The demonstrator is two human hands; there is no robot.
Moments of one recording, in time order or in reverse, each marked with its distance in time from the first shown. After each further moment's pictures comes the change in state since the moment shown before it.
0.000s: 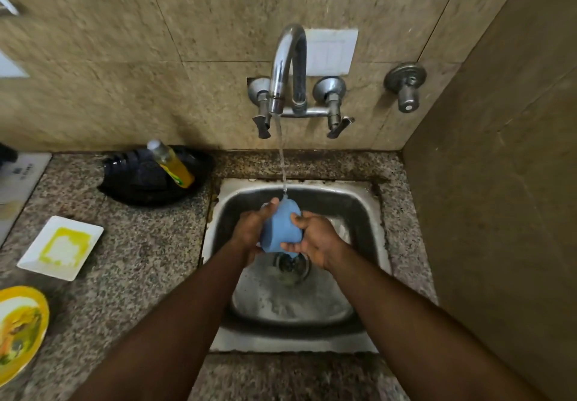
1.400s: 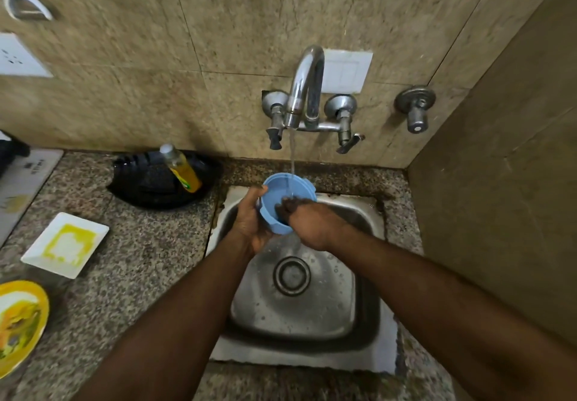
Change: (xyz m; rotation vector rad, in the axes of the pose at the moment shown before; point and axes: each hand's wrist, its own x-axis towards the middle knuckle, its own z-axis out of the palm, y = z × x) left_hand -0.005 0.040 0.001 -0.480 -0.160 0.049; right_hand -0.007 -0.068 0.031 -2.251 -0.128 -0.681
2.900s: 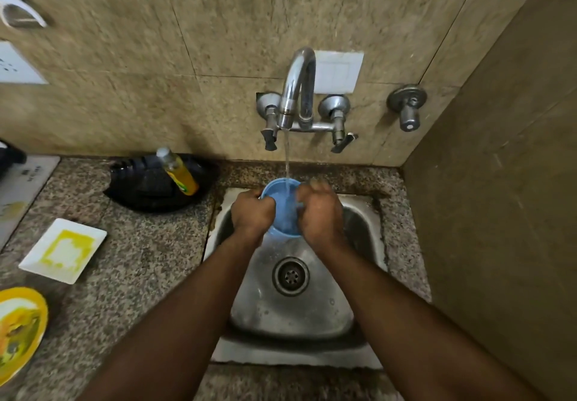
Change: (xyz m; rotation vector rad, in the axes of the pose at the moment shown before) left_hand -0.012 0.009 0.024 0.875 0.500 0.419; right_hand -0.009 -0.007 0.008 0.279 0.578 0.532
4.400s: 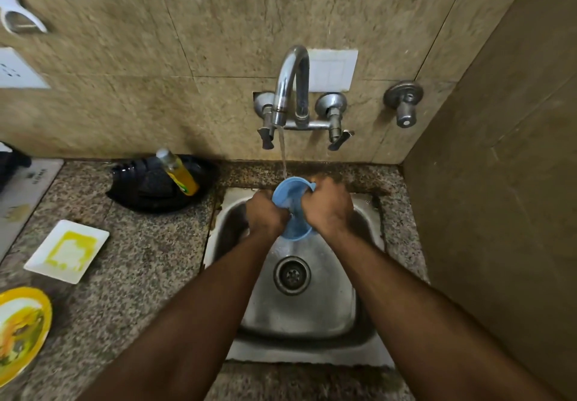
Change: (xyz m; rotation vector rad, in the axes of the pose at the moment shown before) left_hand -0.001 -0.007 0.030 0.258 -0.078 0.099; right_hand 0.007 0.003 -0.029 0.273 -0.056 0.388
